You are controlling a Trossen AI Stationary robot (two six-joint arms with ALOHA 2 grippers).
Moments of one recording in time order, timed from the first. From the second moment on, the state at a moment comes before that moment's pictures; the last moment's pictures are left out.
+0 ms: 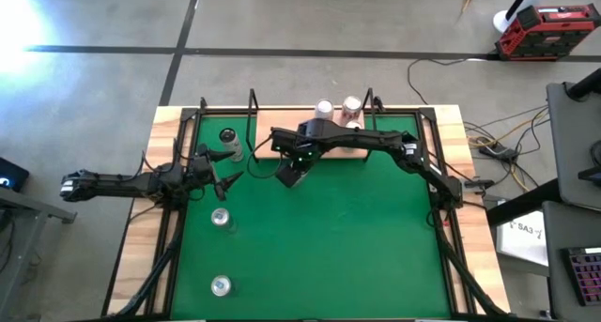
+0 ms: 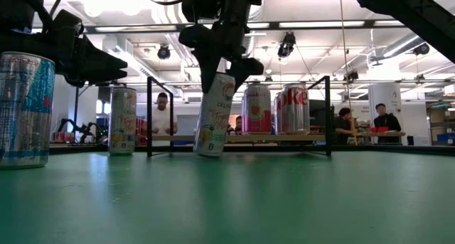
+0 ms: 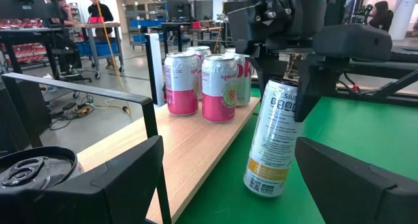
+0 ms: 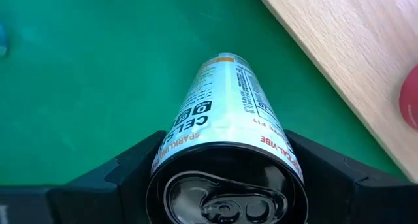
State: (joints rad) left arm 0.01 0.20 0.02 0.16 -0.43 -0.01; right arm -0.16 2.29 2.28 -1.29 -0.05 0.58
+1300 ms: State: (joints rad) left arm 0.01 0.20 0.02 0.16 -0.43 -0.01; right arm -0.04 2.26 2.28 -1.26 0.23 0.87
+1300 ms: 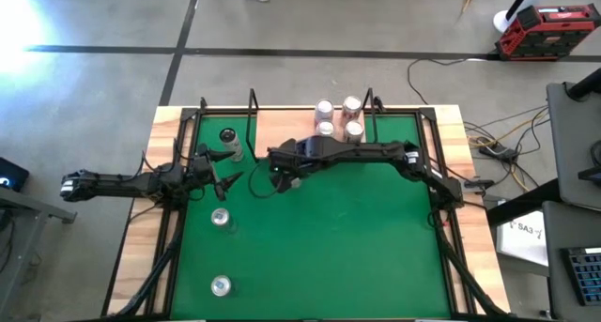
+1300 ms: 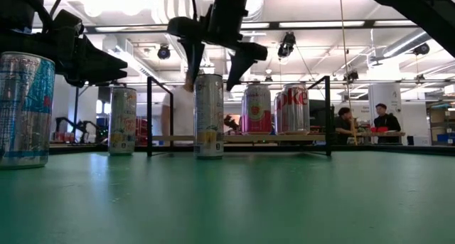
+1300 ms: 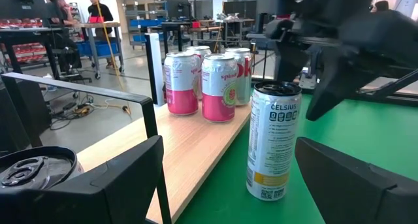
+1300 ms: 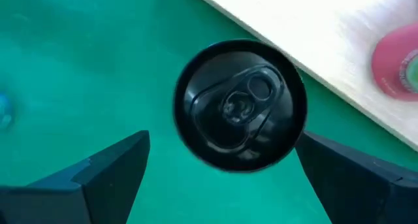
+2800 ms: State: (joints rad) left arm 0.01 0.20 0.02 0.16 -0.43 -0.01; right arm 0.37 2.26 1.84 -1.09 1.30 1.53
